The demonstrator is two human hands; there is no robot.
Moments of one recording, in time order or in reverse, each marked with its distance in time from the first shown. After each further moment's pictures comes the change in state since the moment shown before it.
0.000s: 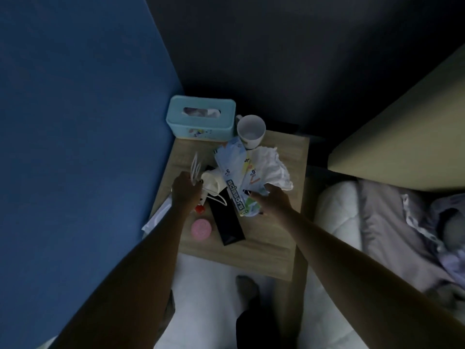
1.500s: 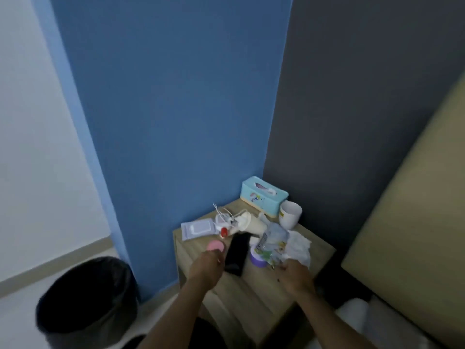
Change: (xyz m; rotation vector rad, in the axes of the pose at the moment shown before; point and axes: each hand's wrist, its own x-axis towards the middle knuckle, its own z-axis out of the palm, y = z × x) left_hand -0.226 -0.058 0.113 0.005 0.413 0.027; right_hand -0.048 0.101 -0.043 -0.611 0.087 -0.742
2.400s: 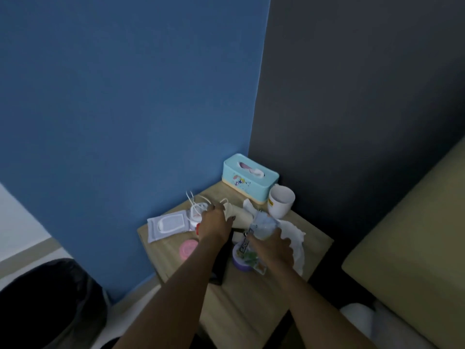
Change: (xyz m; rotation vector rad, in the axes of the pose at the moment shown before) left_hand 0.157 0.070 0.044 -0.075 0.120 -0.028; right_hand 0.117 -0.017 0.027 0.259 0.085 0.290
